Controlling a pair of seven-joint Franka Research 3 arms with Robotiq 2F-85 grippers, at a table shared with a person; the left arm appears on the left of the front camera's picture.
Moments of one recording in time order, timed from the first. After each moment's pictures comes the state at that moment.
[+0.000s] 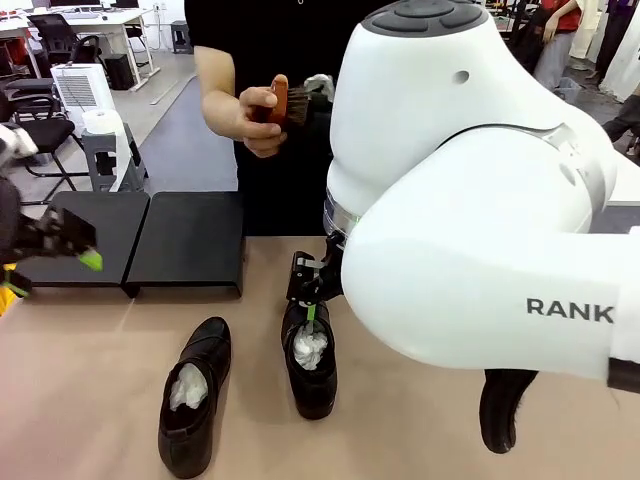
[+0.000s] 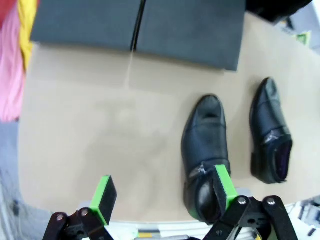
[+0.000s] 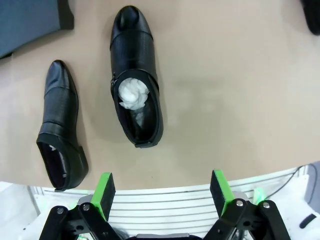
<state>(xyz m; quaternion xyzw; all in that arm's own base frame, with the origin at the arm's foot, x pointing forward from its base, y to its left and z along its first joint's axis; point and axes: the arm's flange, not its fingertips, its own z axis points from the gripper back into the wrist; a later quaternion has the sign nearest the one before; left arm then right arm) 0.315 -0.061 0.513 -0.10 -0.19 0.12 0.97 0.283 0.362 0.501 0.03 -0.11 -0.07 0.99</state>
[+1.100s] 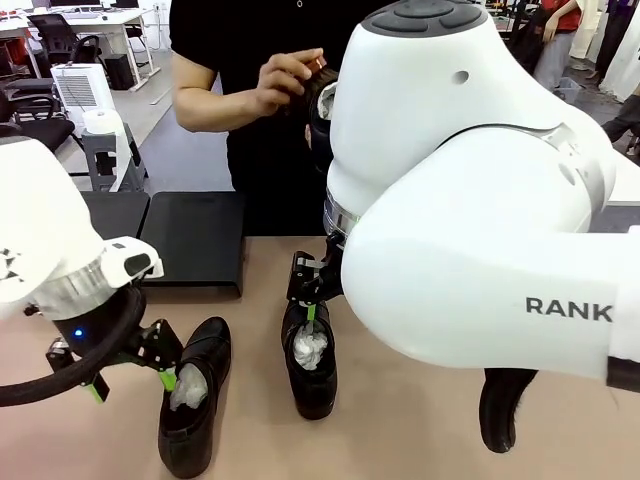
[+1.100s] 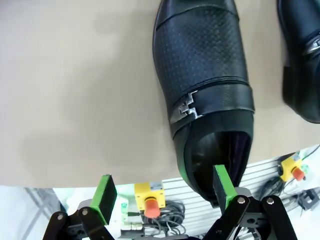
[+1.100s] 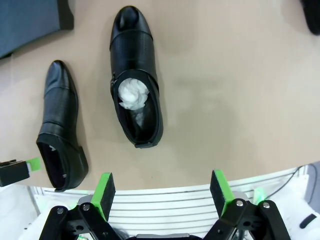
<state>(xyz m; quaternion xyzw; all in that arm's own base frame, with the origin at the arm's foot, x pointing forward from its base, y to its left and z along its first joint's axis) 0.316 -0.142 0.390 -0.07 0.04 0.02 1.00 0.284 0.362 0.501 0.03 -0.11 -0.07 0.99</state>
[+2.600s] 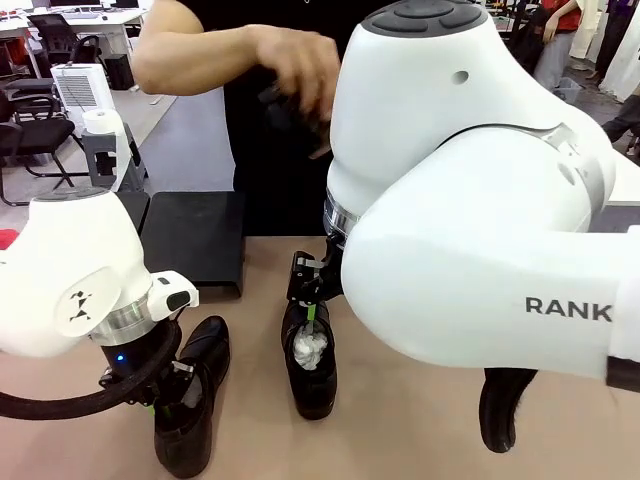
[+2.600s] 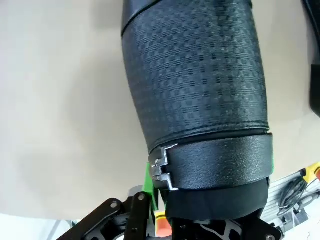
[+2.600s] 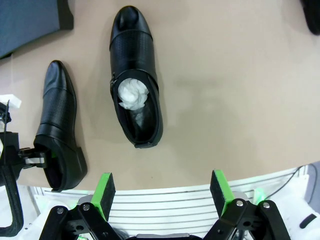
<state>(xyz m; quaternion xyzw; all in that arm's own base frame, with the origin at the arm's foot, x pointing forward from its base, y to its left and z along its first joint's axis) 0.329 -0.172 0.331 -0.05 0.05 -0.04 1.00 0.284 0.362 0.501 0.03 -0.11 -0.07 0.99</state>
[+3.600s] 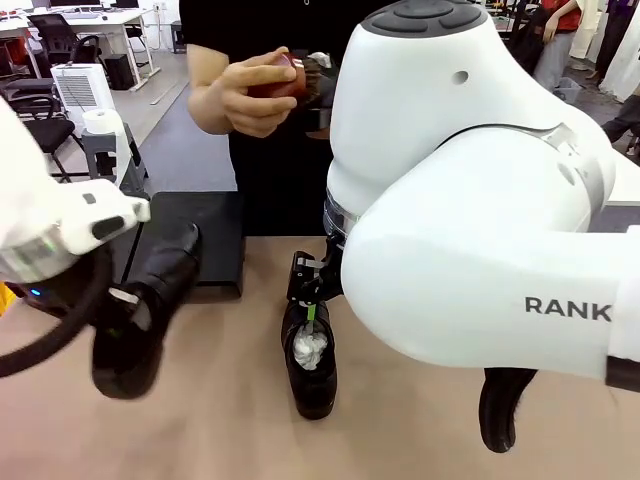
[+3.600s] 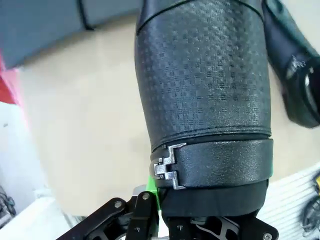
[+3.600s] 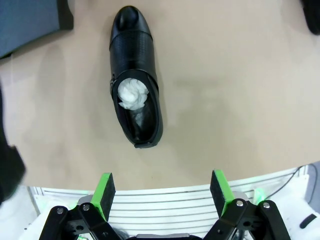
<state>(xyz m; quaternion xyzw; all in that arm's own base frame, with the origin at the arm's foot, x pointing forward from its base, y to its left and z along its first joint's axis) 0.307 -0.119 0.484 0.01 -0.15 -0.08 0.99 0.284 0.362 0.501 0.03 -0.11 -0.07 0.99</state>
